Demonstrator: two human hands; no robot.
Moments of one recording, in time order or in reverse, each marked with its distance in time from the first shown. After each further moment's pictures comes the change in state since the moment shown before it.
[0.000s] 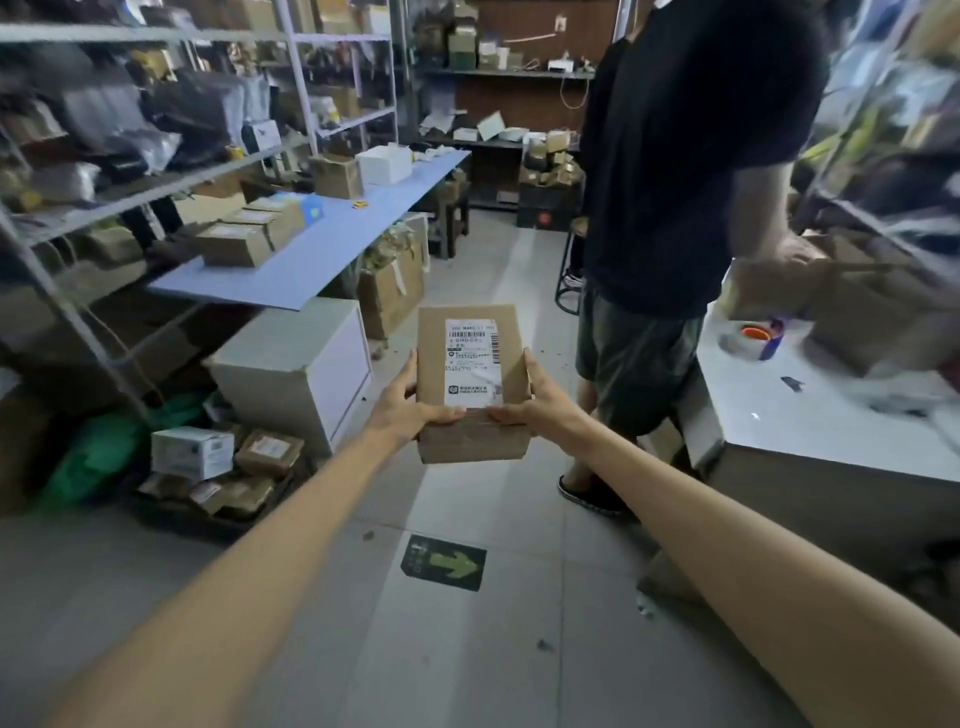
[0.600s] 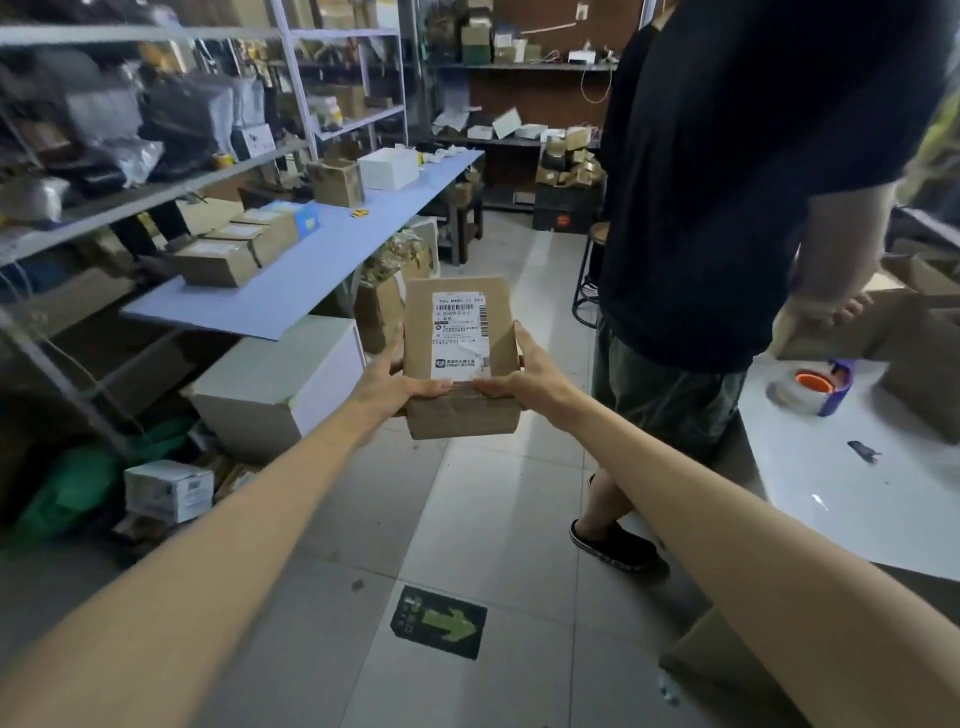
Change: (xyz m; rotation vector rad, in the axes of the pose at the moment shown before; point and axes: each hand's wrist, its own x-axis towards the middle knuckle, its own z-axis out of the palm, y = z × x) left_hand 0.204 0.054 0.011 -0.025 0.055 -0.002; right_hand 0.206 -0.008 -0.086 0.036 -0.008 -0.051
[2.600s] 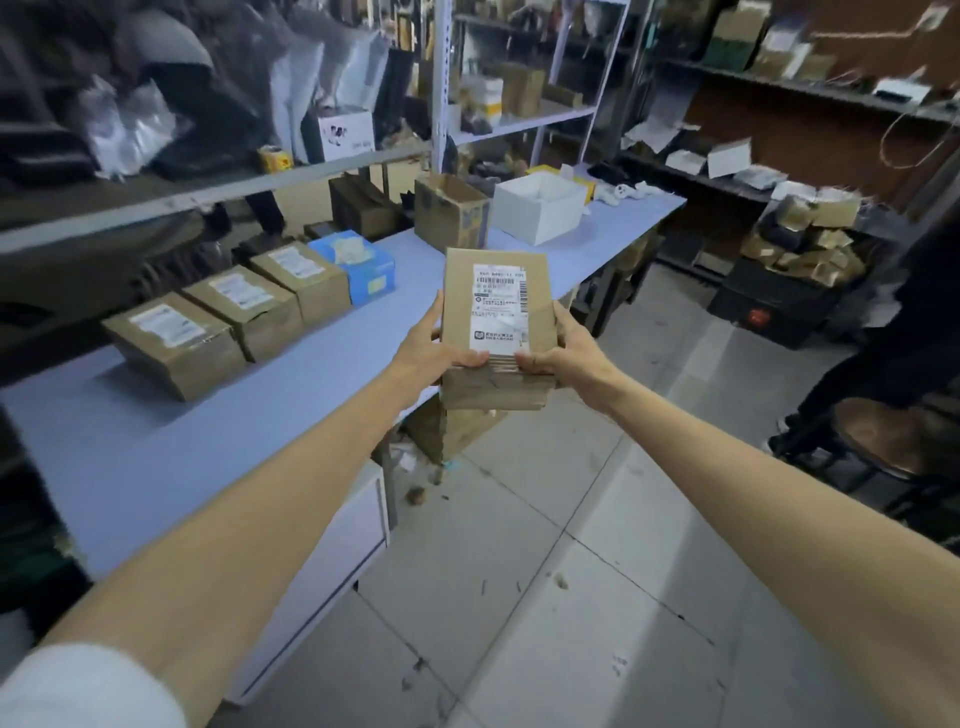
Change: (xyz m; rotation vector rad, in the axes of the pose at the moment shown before) left_hand 0.943 0.054 -0.251 -0.142 0.335 -0.042; right_hand 1.036 -0.032 -0.032 -0.042 -0.330 -0.081
